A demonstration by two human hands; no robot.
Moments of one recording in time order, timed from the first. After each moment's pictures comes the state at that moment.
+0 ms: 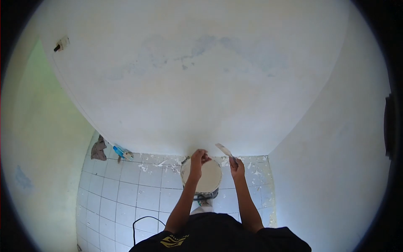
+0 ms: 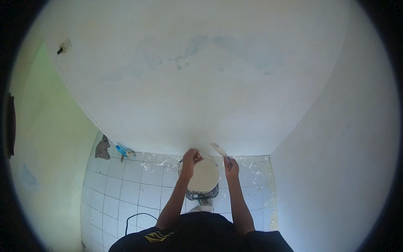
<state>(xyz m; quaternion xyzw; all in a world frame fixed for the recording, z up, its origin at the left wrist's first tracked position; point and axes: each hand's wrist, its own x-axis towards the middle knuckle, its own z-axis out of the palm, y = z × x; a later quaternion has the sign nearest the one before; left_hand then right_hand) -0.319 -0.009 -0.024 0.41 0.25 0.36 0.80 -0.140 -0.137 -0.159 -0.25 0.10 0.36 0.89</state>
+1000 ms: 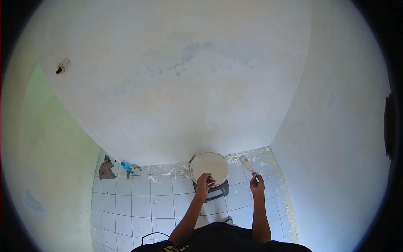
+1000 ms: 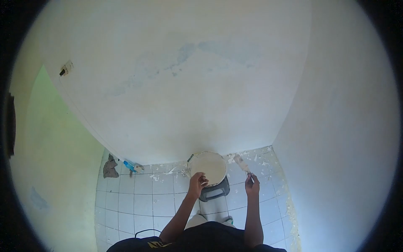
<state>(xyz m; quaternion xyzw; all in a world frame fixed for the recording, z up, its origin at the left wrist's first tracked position) -0.450 -0.114 -0.072 0.35 0.33 0.22 0.85 -0.245 -0.331 -0.160 -0.16 0.24 0.29 0.91</state>
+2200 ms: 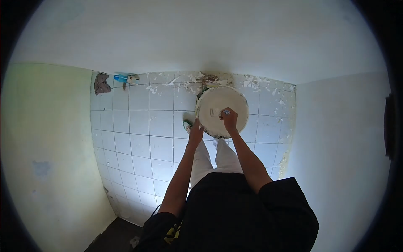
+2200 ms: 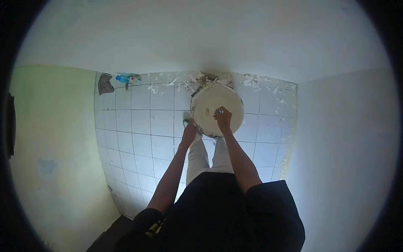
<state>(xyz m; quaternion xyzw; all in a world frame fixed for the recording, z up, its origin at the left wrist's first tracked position) -0.451 0.018 -0.297 0.72 0.50 0.05 0.48 -0.253 -0.039 -0.304 -0.70 -0.12 0.39 0.59</state>
